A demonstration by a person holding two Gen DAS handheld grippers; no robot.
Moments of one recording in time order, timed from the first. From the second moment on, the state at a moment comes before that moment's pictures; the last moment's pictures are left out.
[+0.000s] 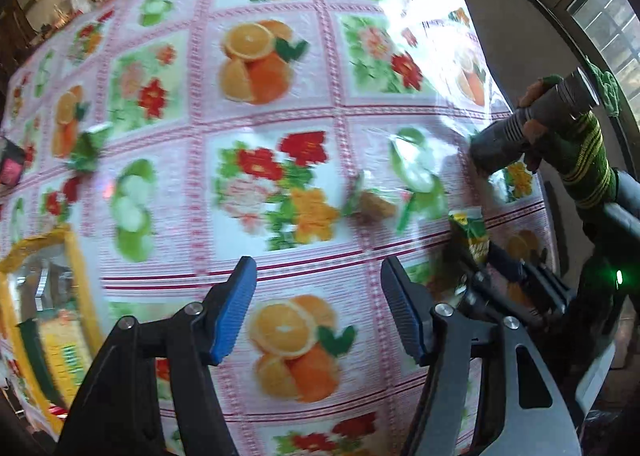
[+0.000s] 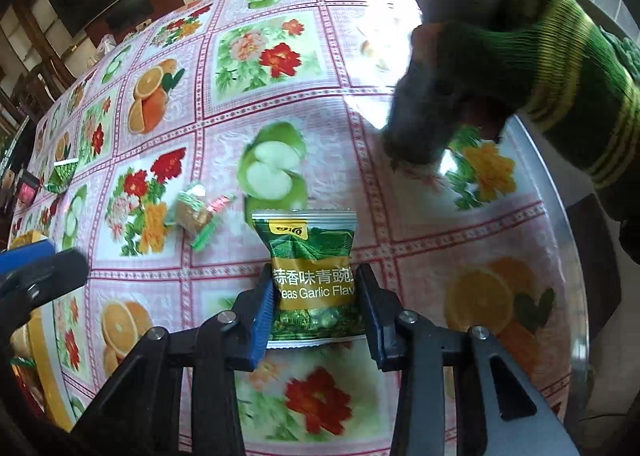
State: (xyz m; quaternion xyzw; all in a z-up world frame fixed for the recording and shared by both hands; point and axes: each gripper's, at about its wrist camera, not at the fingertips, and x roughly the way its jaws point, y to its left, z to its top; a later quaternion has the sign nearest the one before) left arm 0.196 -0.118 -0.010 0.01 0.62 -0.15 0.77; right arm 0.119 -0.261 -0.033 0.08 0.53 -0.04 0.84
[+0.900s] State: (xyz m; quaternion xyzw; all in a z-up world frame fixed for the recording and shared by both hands) left arm 0.216 -0.151 -0.040 0.06 0.58 -0.18 0.79; right arm 0.106 -0.260 -0.032 0.06 0.53 -0.04 0.85
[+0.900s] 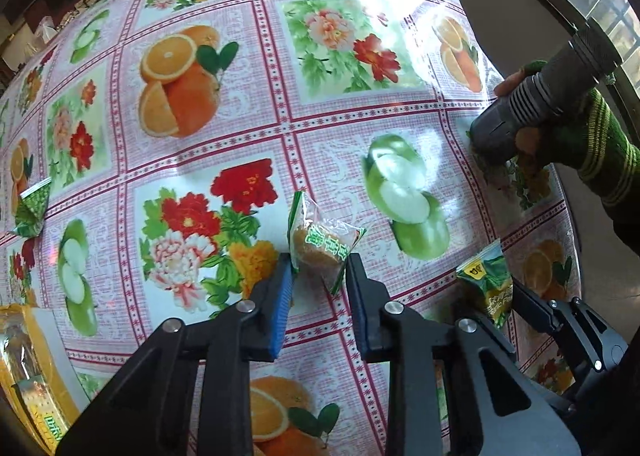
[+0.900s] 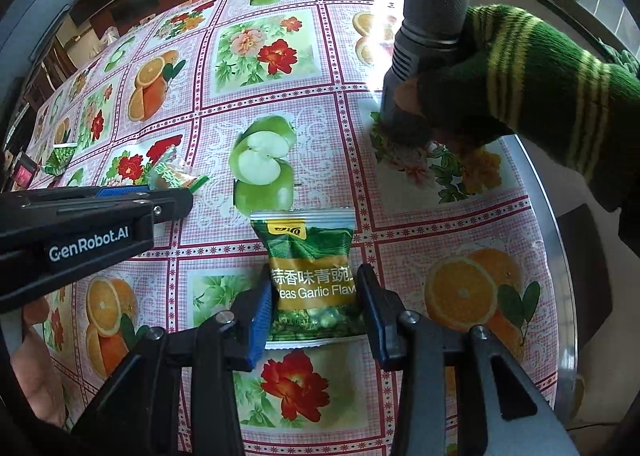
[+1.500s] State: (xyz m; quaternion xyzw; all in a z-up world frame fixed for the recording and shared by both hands) left arm 0.079 -0.066 -0.034 0.06 0.60 -0.17 0.78; right arm 0.018 -0.208 -0.032 0.05 0.52 -0.02 0.85
